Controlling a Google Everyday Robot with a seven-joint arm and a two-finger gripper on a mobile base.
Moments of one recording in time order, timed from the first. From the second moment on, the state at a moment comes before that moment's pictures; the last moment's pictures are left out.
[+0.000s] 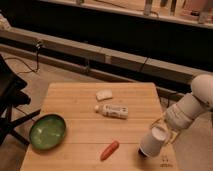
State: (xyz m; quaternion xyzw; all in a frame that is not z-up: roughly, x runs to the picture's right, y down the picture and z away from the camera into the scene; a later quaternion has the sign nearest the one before) arm 0.230 0.198 0.600 -0.37 -0.33 -0.11 0.86
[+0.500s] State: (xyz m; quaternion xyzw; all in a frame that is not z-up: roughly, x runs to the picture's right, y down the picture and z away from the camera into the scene) arm 0.221 0.198 0.615 -0.38 -0.32 -0.11 0.86
